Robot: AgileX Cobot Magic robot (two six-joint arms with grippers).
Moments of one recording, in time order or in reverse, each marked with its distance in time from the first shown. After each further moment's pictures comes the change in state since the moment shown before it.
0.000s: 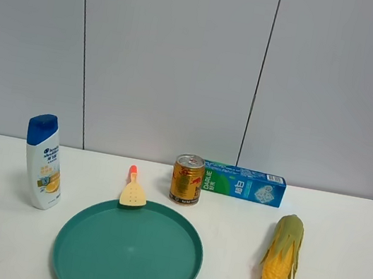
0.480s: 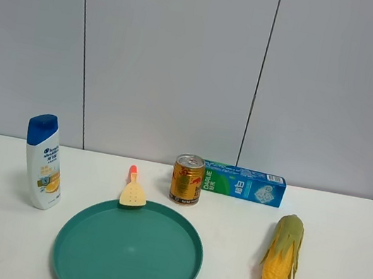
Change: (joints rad) left arm 0.000 0.000 0.000 0.000 0.000 0.000; right arm 0.000 0.000 0.000 0.000 0.000 0.000
